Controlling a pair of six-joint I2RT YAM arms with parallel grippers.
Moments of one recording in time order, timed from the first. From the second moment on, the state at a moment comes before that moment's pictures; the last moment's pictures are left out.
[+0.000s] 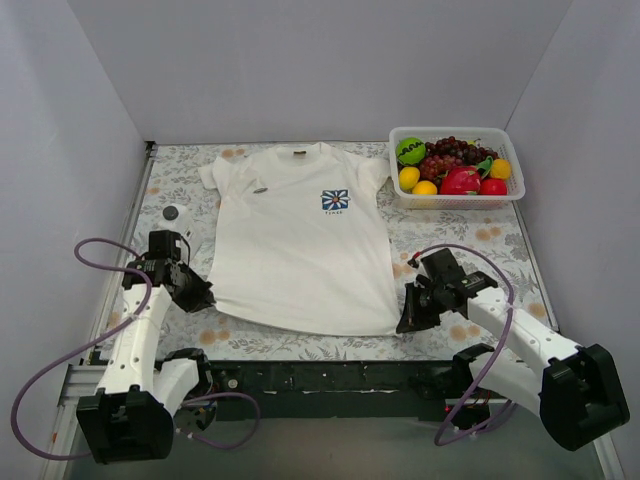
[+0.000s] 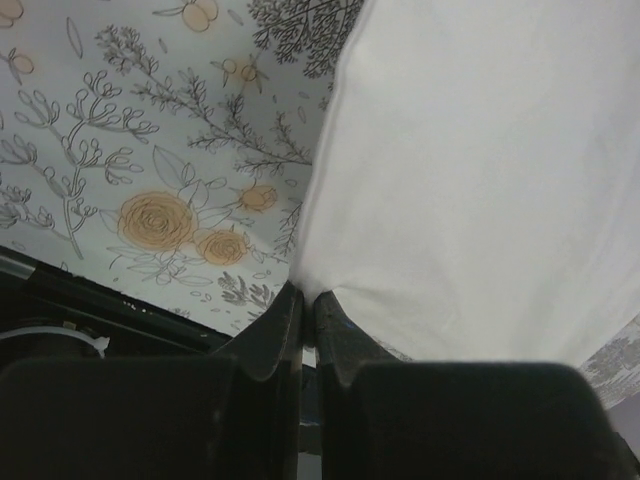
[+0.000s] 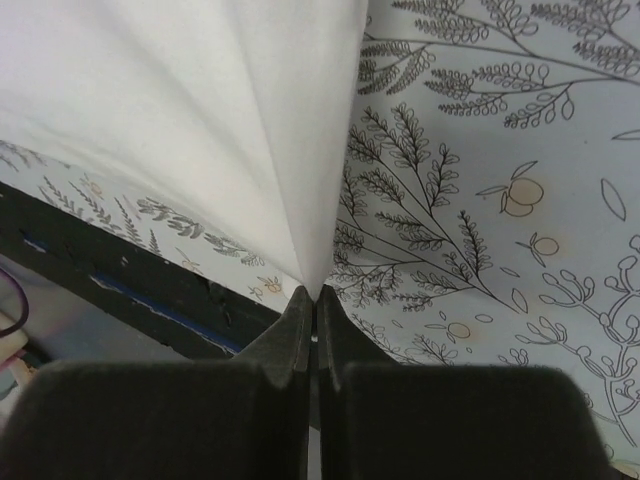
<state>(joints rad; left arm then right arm) 0.08 0.95 0.78 -1.04 0.07 -0.77 0.44 1.00 0.50 -0.69 -0.40 0.47</state>
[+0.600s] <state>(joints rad) 0.08 0.80 0.78 -1.27 -0.03 -0.83 0.58 1.03 0.50 -0.80 -0.38 0.47</state>
